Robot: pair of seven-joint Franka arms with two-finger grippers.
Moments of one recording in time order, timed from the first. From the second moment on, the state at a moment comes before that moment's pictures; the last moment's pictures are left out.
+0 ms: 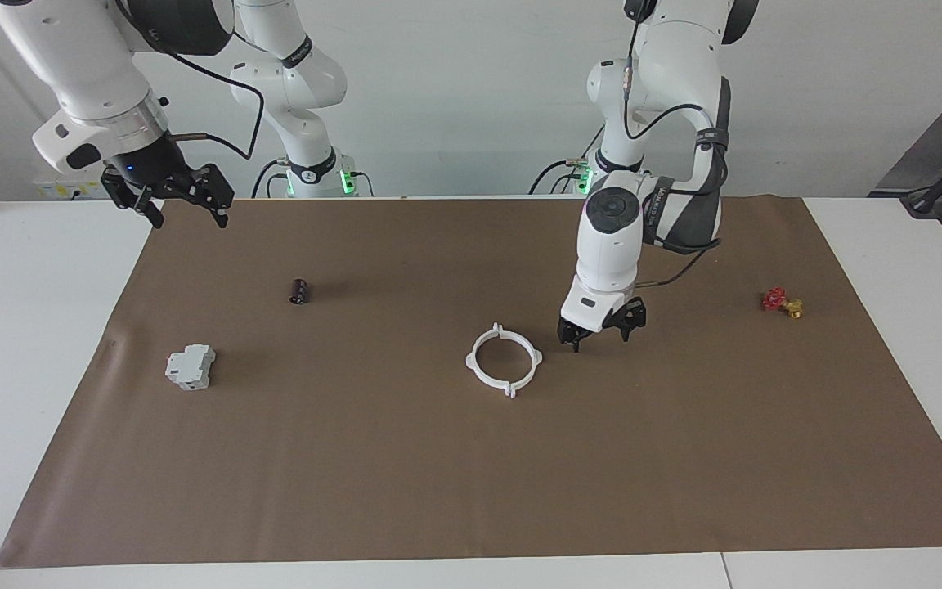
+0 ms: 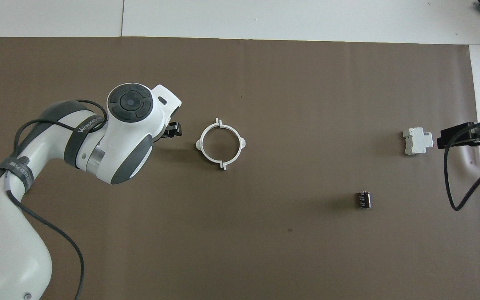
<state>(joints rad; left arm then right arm) -0.15 0.32 -0.26 -1.83 0.29 2.11 -0.59 0.06 -0.03 -0.10 -1.62 -0.01 1.56 -0.01</state>
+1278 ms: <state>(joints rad) -0.08 0.25 0.25 -1.71 0.03 1.90 0.36 0.06 -0.03 -0.10 -1.62 -0.01 1.56 -0.01</state>
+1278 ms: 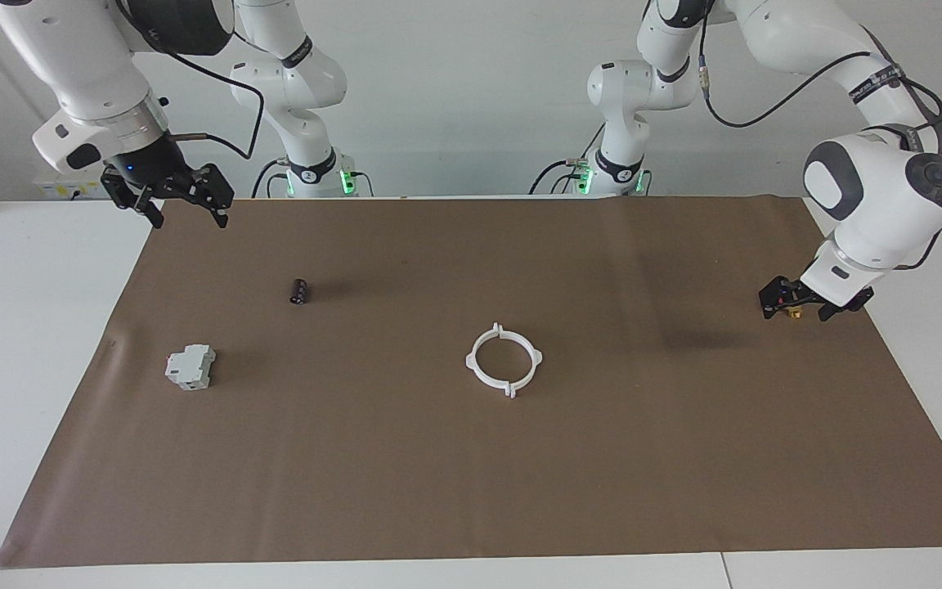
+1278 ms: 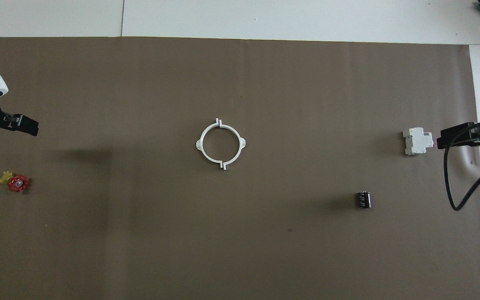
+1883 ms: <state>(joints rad) -0.07 0.25 0.27 -1.67 0.00 1.85 0.43 0.06 -0.03 -0.10 -1.62 -0.01 1.56 -0.01</state>
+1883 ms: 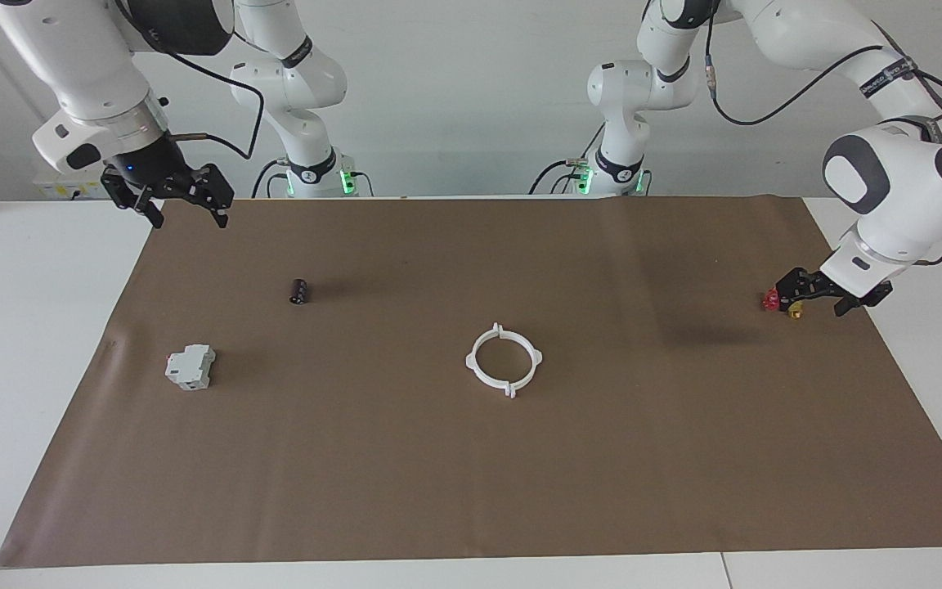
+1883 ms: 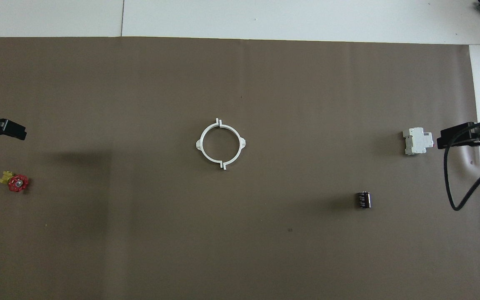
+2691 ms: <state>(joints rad) -0.09 0.10 0.14 -1.58 -0.03 1.65 0.08 0.06 -0.03 -0.10 -1.62 -0.01 1.56 -0.01</state>
